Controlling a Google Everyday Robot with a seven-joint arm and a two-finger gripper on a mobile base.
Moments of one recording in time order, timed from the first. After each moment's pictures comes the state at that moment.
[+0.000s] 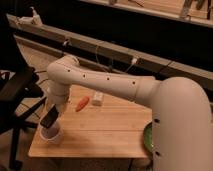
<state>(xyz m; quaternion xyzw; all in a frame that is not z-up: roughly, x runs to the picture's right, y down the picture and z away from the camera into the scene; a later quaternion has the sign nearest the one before) -0.239 0.104 0.698 -0.23 -0.37 -0.44 0.79</state>
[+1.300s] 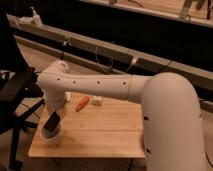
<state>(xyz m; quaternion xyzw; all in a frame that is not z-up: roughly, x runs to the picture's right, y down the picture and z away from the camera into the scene) -0.236 0.122 0.718 -0.24 -0.29 -0.47 0.80</state>
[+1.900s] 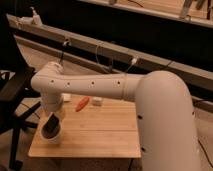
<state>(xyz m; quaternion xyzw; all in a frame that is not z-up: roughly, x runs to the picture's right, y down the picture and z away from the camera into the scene) -0.249 0.131 0.710 -0.25 -0.28 -0.49 0.79</state>
